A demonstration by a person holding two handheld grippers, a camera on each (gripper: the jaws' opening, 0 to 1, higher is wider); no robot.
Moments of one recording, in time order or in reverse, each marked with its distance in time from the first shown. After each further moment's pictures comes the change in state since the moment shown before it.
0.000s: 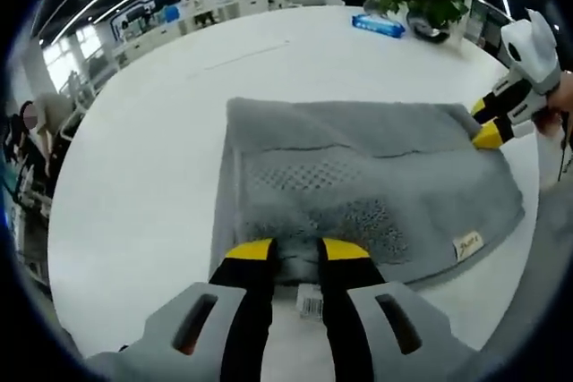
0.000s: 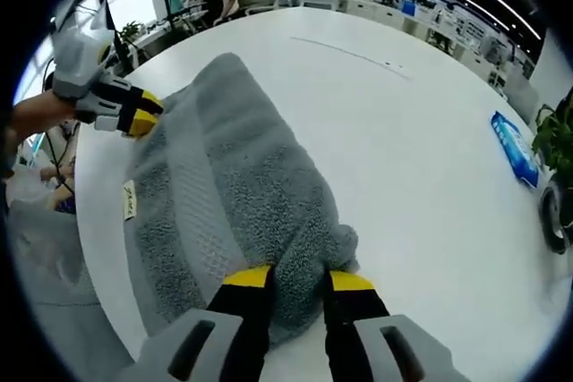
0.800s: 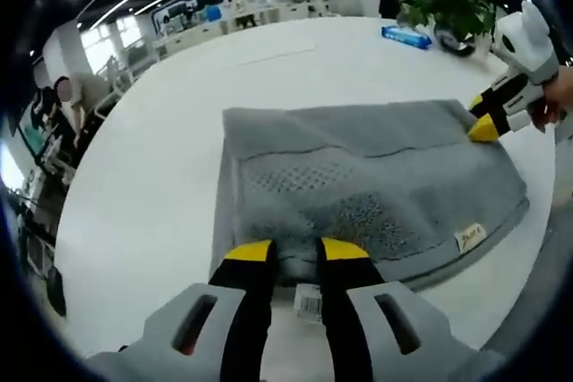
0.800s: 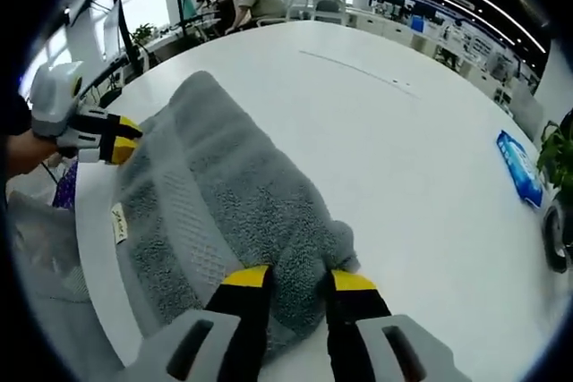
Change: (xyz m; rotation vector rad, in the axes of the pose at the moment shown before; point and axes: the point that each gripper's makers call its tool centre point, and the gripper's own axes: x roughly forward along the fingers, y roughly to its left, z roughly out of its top) left arm -0.029 -0.011 -0.027 -0.106 -0.049 0.144; right arm 0.007 -0.005 0.016 -0.049 -0.057 0.014
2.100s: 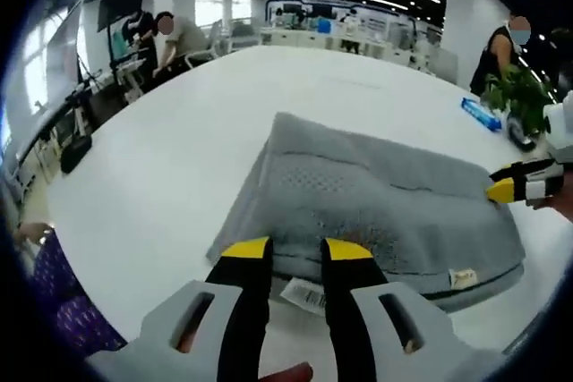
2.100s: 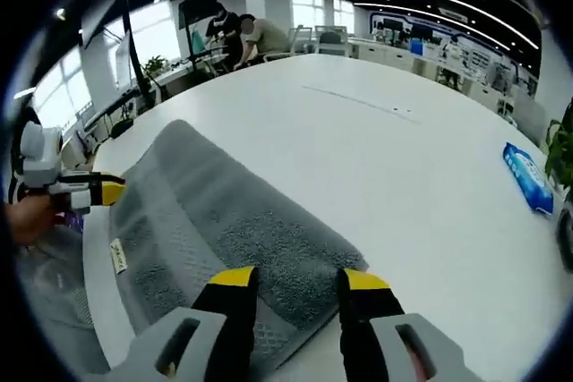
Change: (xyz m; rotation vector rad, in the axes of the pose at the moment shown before) left arm -0.042 0.004 -0.037 -0.458 -0.128 0.308; right arm 0.011 -0.005 0.027 0.015 -0.200 0.057
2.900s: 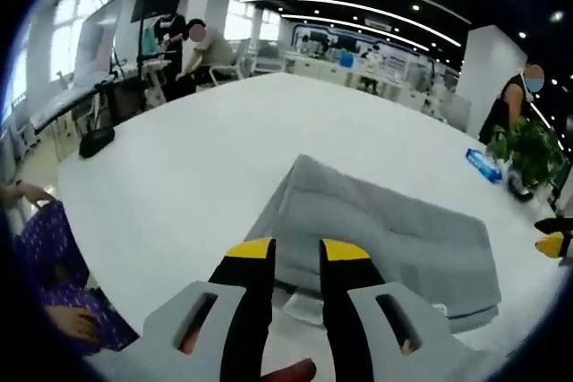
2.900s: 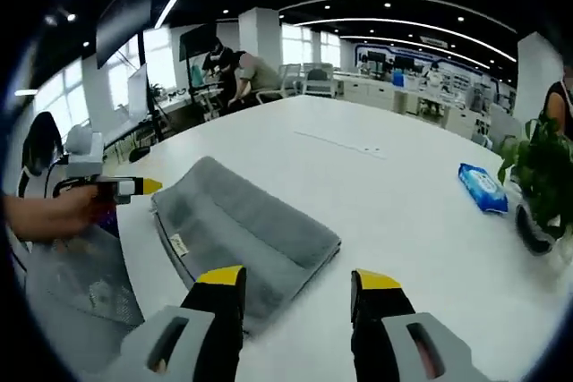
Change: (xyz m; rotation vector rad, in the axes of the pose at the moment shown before) left arm -0.026 0.005 0.025 -0.158 -0.116 0.022; right arm -0.105 0.015 0.008 -0.002 -0.168 -0.036
